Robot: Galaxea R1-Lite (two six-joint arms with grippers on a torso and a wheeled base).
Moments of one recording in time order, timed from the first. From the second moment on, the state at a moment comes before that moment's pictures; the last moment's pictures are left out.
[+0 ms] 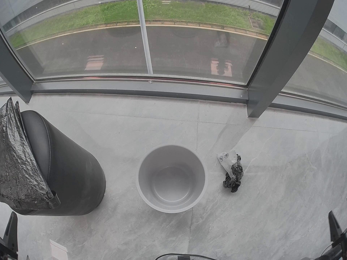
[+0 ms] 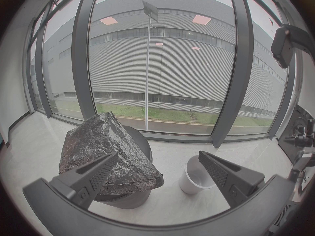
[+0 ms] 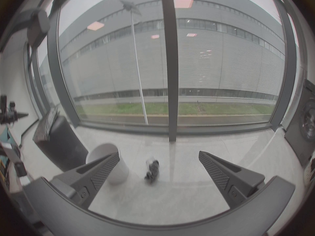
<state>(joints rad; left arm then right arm) -0.04 0.13 -0.28 0.03 -0.02 -0.04 0.00 0.02 -0.03 -0.04 0.05 0.05</state>
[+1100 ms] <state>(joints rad) -0.05 0.52 -0.31 0.04 0.00 0.80 0.32 1.17 -0.41 -0.94 0.05 0.33</state>
